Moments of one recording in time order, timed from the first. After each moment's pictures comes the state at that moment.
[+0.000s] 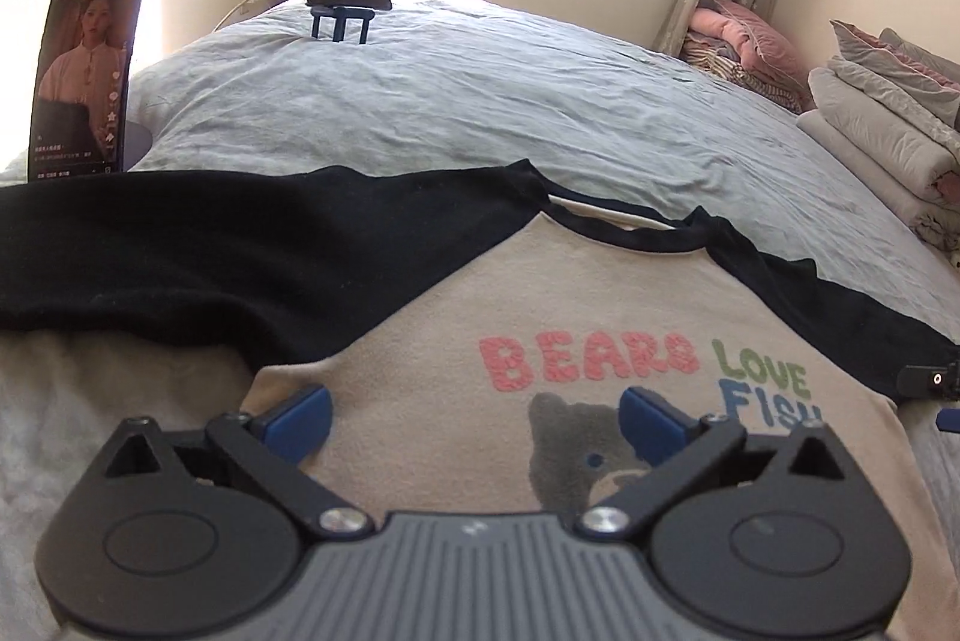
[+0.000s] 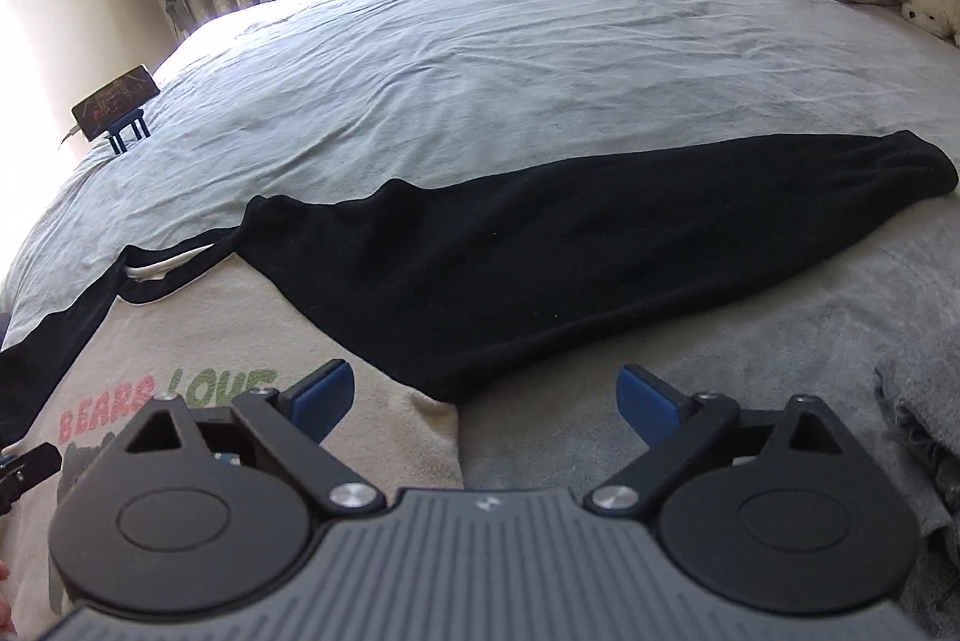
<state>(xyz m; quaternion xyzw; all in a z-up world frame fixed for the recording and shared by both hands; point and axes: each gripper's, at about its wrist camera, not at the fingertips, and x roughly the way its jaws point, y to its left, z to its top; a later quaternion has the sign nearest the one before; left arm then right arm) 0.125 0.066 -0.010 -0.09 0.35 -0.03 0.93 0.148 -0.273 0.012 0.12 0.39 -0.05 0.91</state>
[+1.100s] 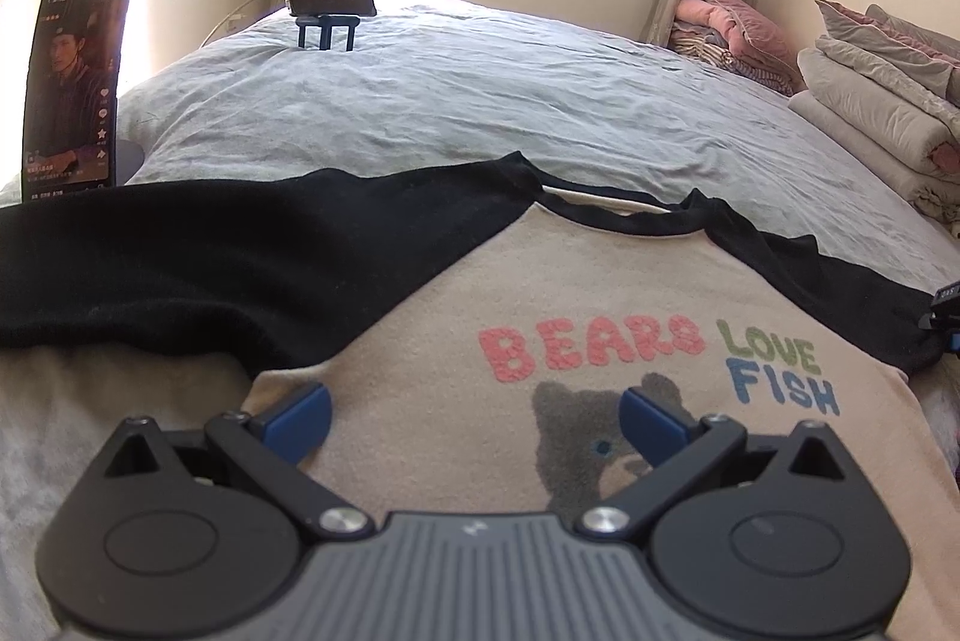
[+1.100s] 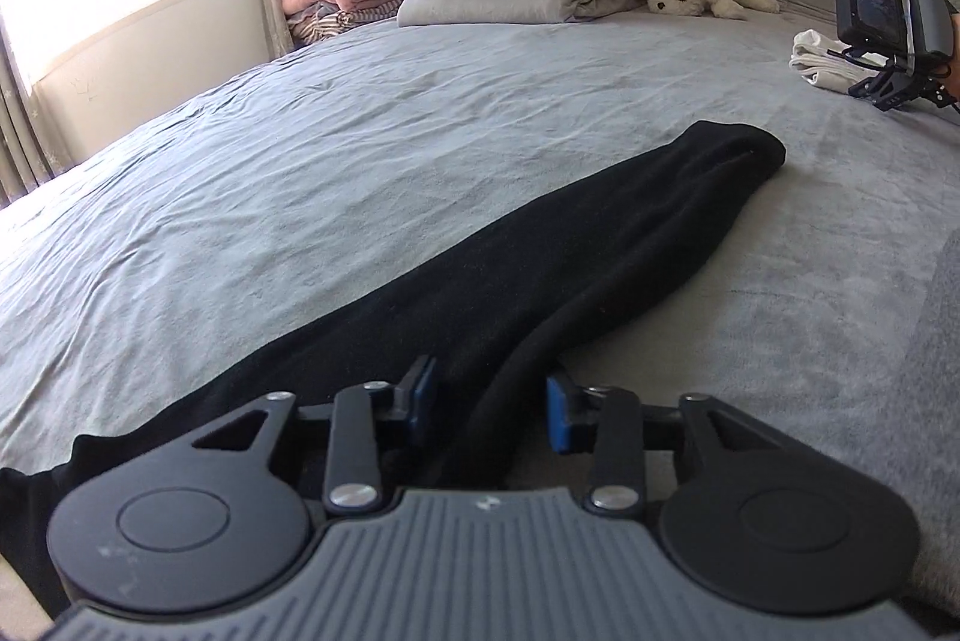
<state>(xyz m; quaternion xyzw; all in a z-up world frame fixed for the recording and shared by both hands) 0.121 0.061 -0.013 -0.07 0.35 -0.03 0.93 0.191 -0.342 -0.014 0.18 0.27 -0.29 0.90</state>
